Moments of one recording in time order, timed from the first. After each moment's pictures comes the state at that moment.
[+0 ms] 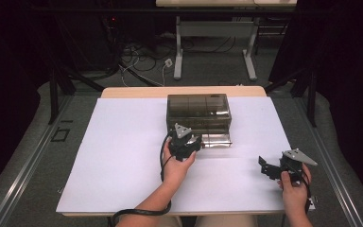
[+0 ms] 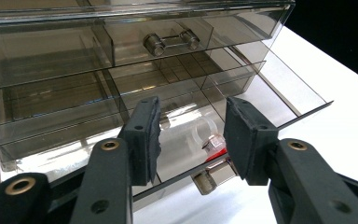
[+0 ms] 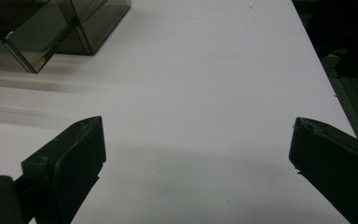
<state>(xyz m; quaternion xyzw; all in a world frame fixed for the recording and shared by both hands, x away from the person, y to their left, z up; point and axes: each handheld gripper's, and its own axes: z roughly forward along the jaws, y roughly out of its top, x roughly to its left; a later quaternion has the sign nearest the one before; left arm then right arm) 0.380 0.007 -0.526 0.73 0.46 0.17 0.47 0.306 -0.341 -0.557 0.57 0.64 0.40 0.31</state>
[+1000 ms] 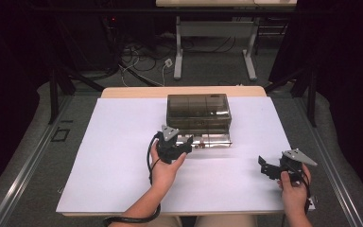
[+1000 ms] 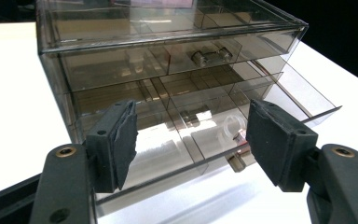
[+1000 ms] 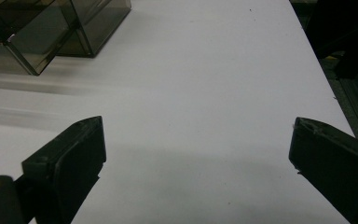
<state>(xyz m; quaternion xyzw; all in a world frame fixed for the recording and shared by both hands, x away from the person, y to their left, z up) 0.362 0.044 -0.510 0.72 0.47 0.20 0.47 0.306 -0.340 -0.557 0.57 0.64 0.40 0.32</state>
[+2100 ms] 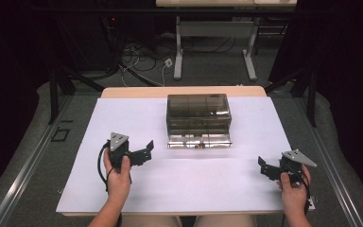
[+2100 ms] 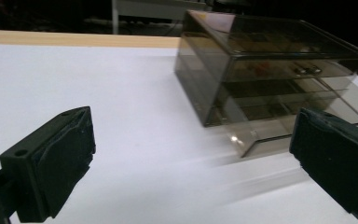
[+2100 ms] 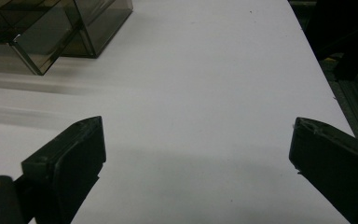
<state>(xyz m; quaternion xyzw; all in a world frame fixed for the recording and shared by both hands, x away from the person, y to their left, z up) 0.326 0.178 -0.499 0.65 0.52 0.25 0.49 0.302 -0.339 -0.556 0.57 0.64 0.40 0.32</state>
